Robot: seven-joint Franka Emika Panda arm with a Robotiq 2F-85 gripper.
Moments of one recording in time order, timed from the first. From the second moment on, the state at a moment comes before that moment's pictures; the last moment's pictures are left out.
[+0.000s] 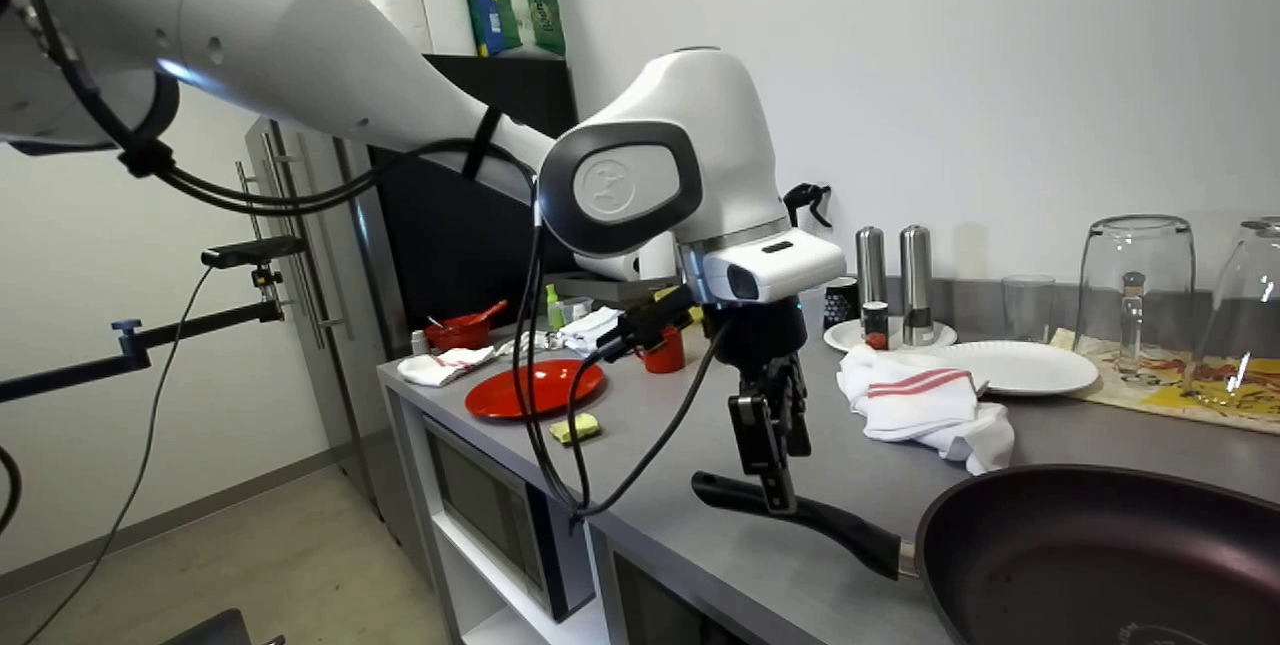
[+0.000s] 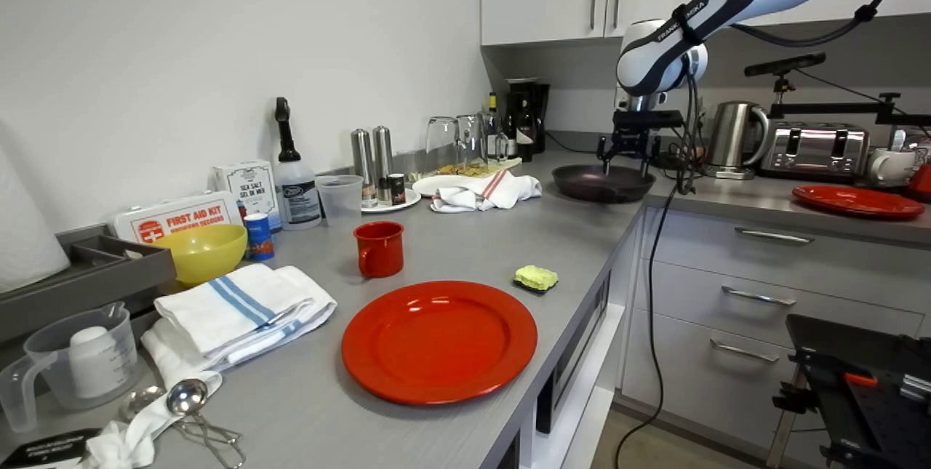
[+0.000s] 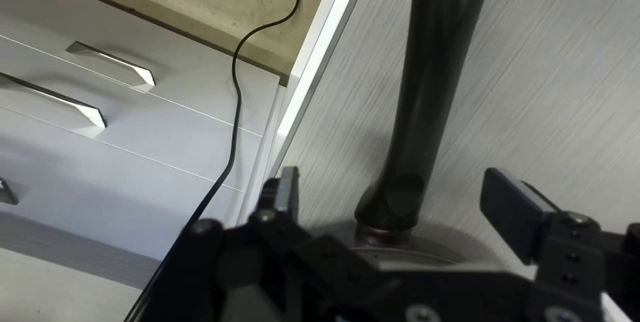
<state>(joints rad) -0.28 0.37 -0.36 -1.79 0.02 2.28 0.59</state>
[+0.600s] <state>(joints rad) -0.29 0.46 -0.36 -1.75 0.04 2.28 0.59</state>
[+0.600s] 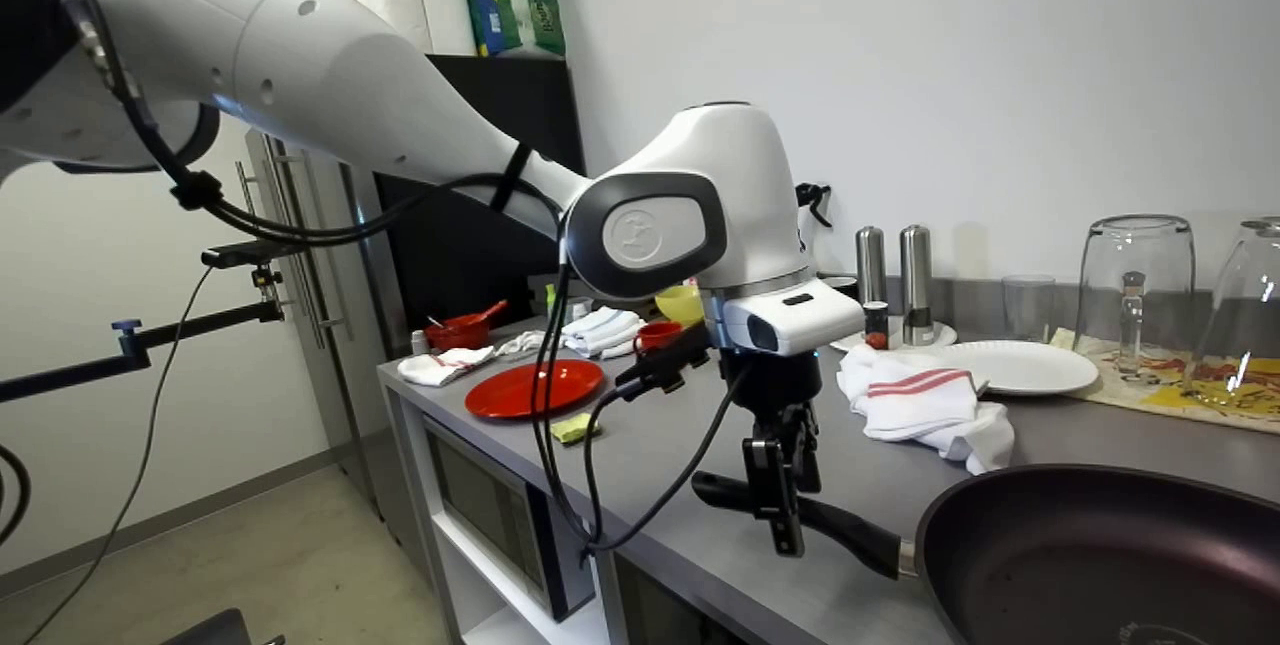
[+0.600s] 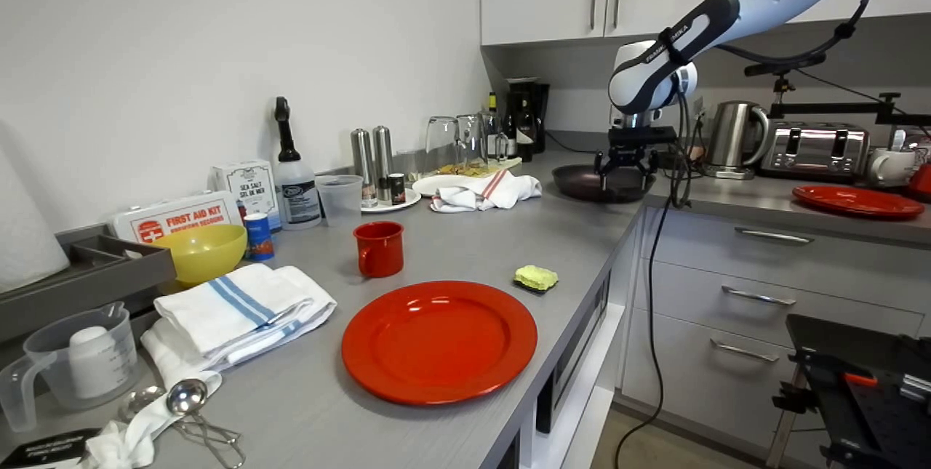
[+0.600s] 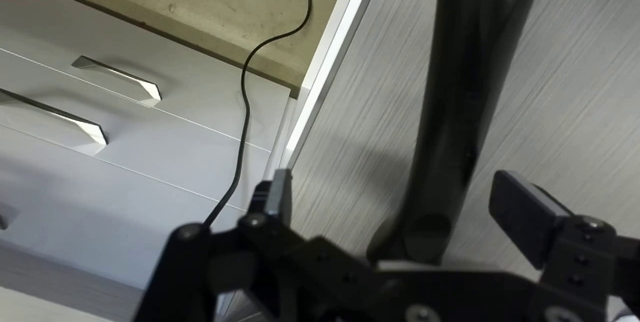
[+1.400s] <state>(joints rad) -0.36 0.54 -0.33 -1.68 0.18 2.32 0.58</state>
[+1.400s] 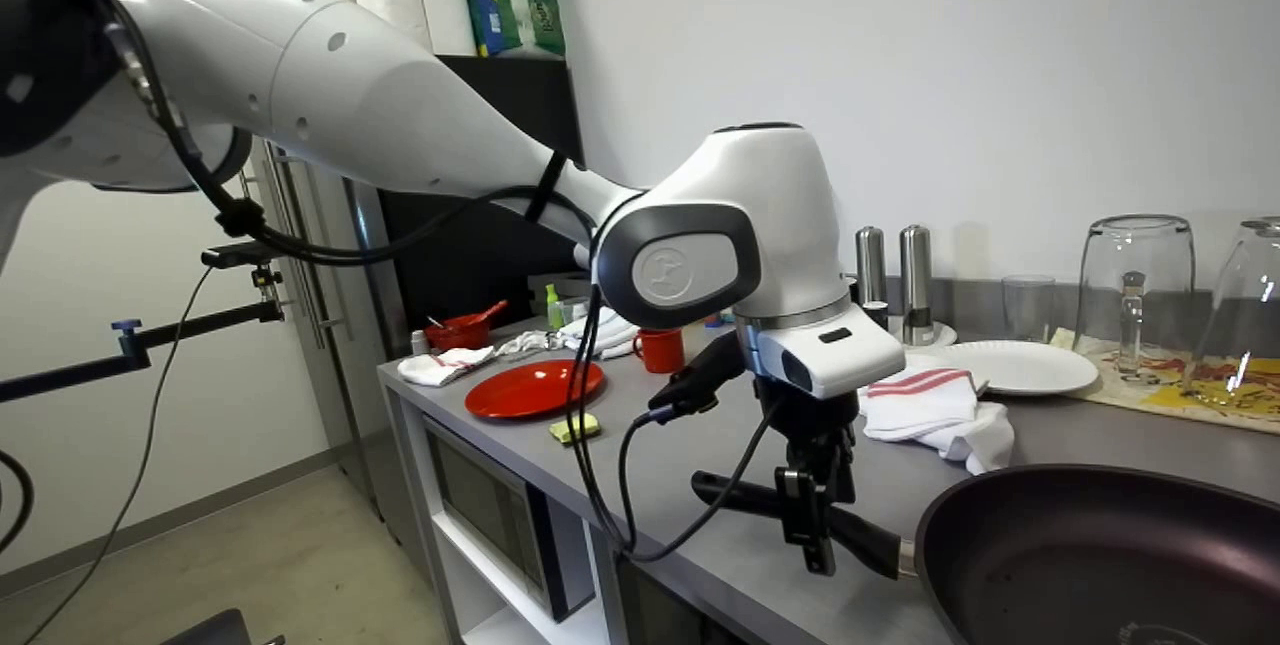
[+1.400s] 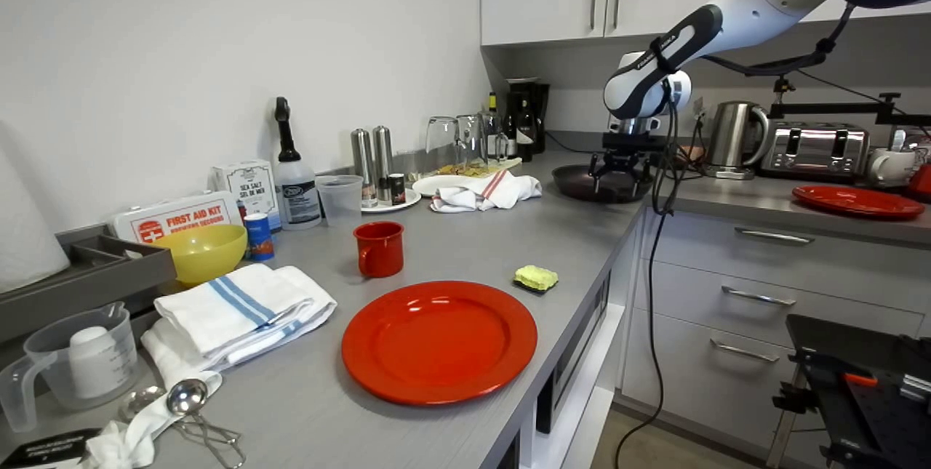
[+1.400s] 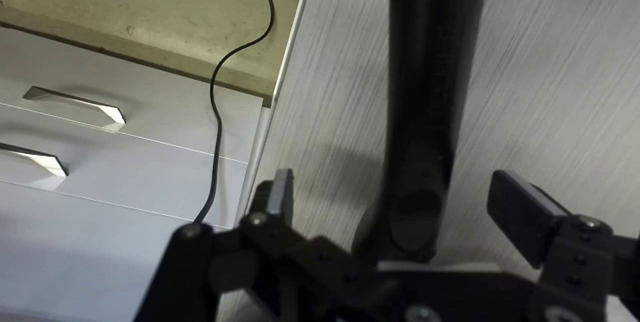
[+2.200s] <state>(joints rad) -0.38 0.57 -0.32 -1.63 0.21 2.31 0.56</state>
